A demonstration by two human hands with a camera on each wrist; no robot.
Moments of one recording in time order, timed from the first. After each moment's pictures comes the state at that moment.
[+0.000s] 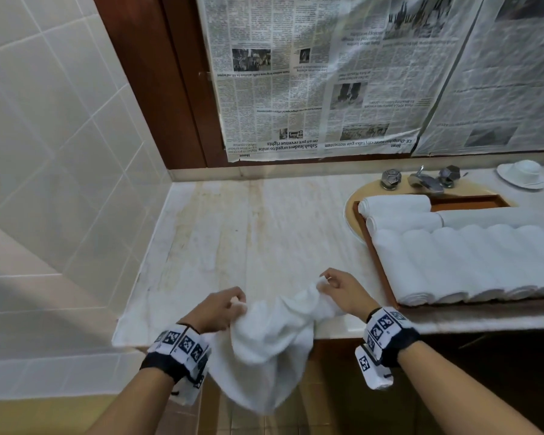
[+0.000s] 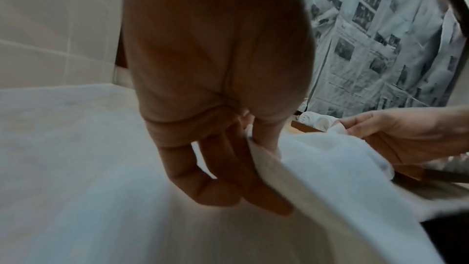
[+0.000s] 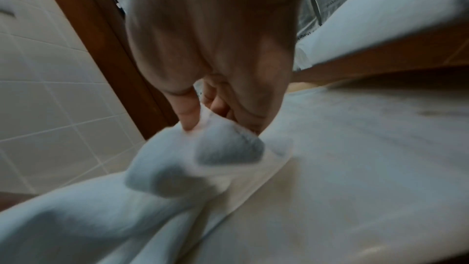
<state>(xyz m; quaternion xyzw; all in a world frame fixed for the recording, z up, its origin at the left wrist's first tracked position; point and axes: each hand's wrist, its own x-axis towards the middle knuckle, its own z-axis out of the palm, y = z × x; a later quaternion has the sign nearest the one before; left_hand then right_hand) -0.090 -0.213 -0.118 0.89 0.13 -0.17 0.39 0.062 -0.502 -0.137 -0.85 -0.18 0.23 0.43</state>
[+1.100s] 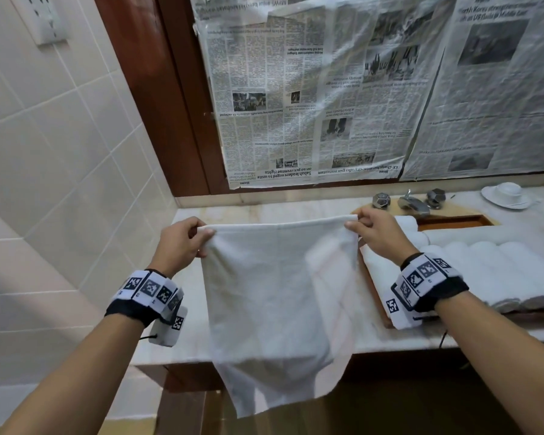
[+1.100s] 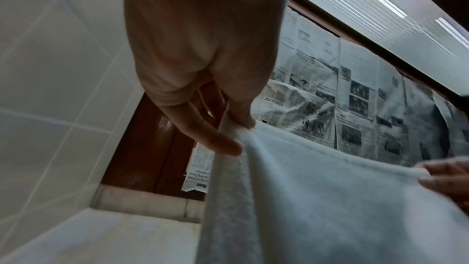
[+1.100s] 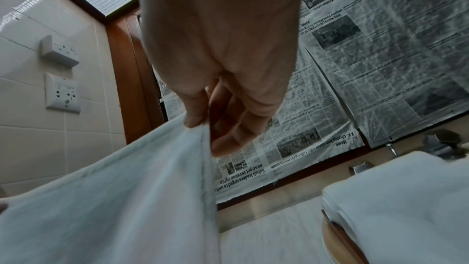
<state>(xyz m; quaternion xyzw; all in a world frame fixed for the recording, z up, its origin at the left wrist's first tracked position) -0.043 -0.161 0.022 0.86 0.17 0.21 0.43 0.129 -0.540 0.019 -0.84 -0.23 0.02 0.49</state>
